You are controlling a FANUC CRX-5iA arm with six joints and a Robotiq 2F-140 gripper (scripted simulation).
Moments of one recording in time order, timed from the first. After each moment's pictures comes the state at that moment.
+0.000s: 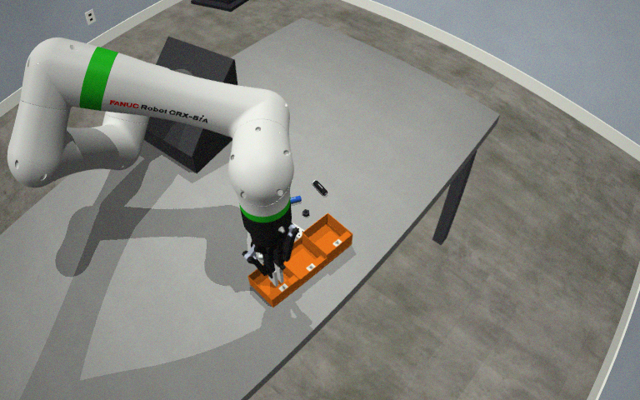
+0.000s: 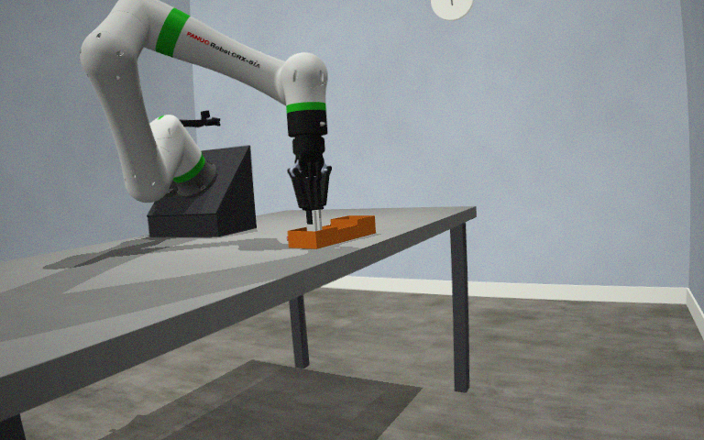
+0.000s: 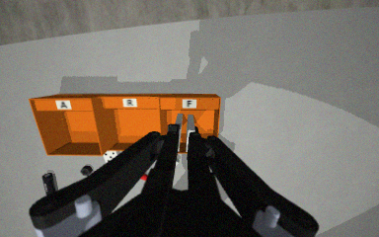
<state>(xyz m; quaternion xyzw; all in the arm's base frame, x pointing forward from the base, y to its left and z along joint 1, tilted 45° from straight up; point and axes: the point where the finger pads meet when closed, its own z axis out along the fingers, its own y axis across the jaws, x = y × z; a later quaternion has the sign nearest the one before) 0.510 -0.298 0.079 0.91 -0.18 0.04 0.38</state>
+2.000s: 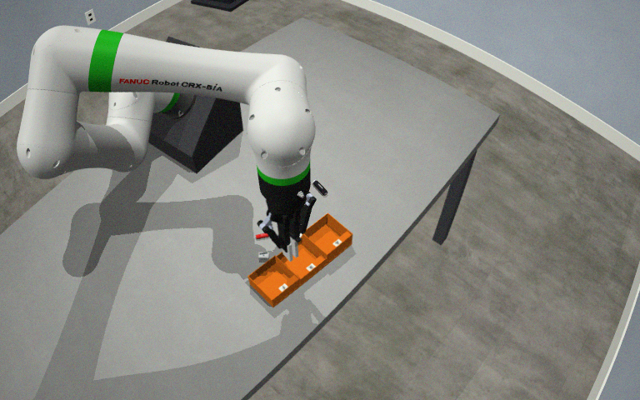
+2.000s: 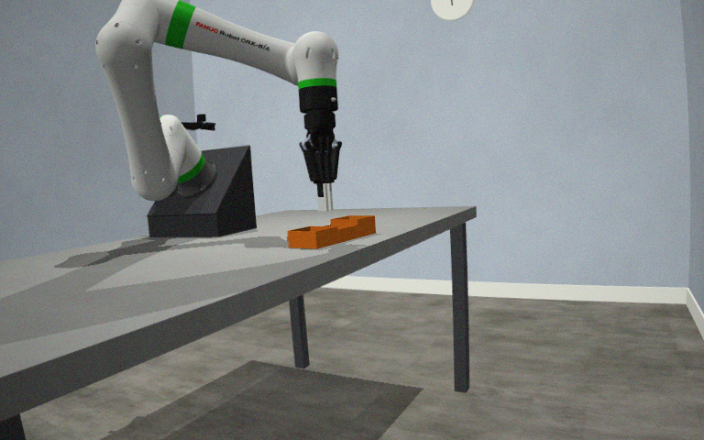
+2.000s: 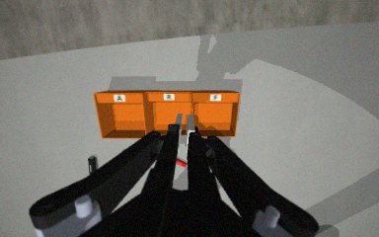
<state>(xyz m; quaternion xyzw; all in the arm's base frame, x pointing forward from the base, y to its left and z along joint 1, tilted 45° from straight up) 0.527 -0.224 0.088 0.91 -0.18 0.04 0.38</state>
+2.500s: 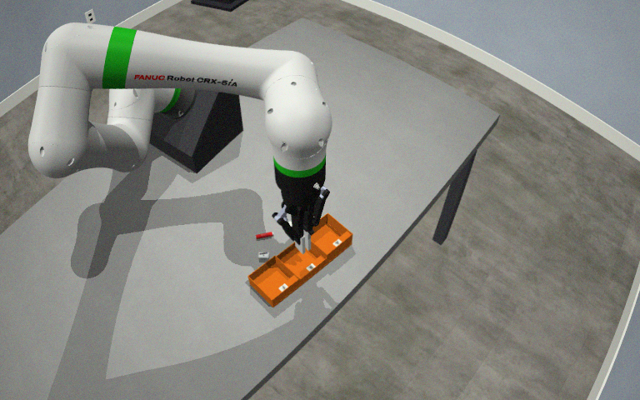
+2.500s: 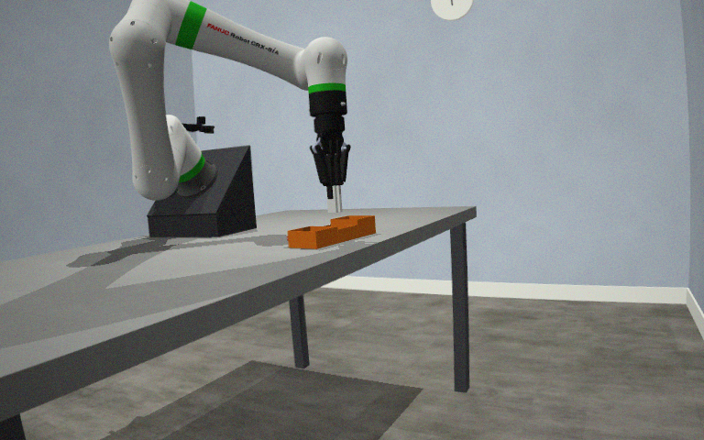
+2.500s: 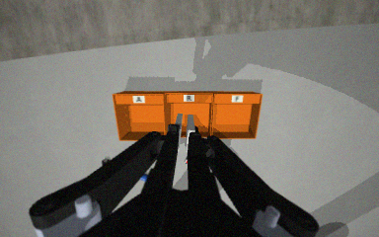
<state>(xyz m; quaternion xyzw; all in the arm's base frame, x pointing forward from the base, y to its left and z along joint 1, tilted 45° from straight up) 0.537 -0.205 0.058 0.91 -0.18 0.04 0.38</state>
